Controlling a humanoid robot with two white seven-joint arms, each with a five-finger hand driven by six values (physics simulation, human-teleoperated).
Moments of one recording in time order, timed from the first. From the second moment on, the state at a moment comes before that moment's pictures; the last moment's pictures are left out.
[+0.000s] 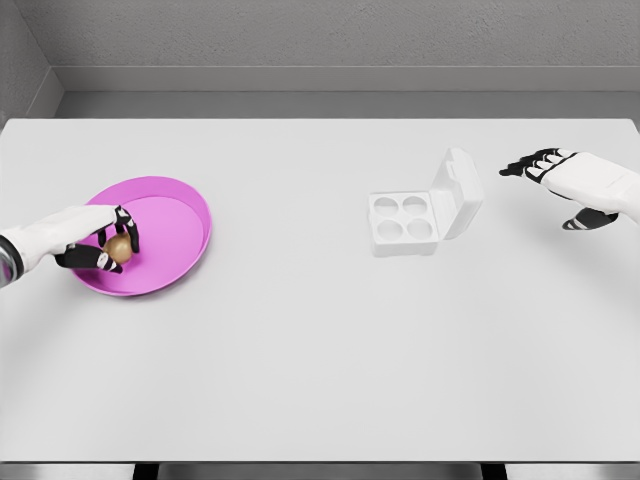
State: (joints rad) left arm -0.21 0.79 -0.24 -1.70 -0.33 0.06 -0.61; right arm -0.47 -0.81 0.32 -1.27 0.61 -0.61 0.39
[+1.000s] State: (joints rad) left arm -0.23 0.71 -0.23 -1.70 -0.33 0.06 -0.61; right arm -0.47 -0.81 0.32 -1.27 0.61 -0.61 0.39
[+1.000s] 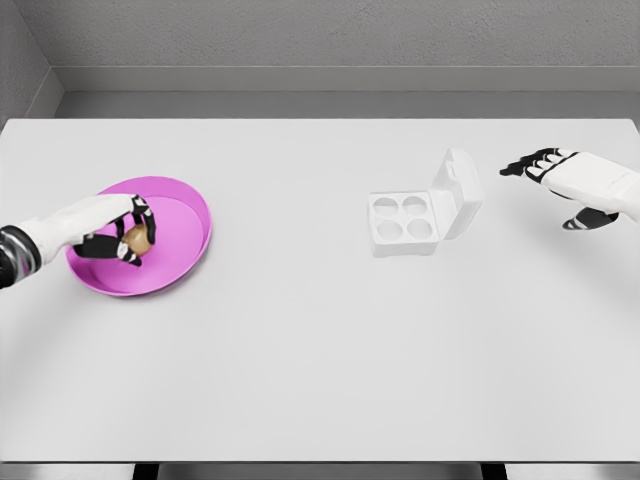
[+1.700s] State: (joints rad) left arm -0.27 0.58 -0.23 -1.70 -0.34 0.06 -0.61; right arm -0.46 -0.81 0.32 -1.27 0.61 -0.61 0.39
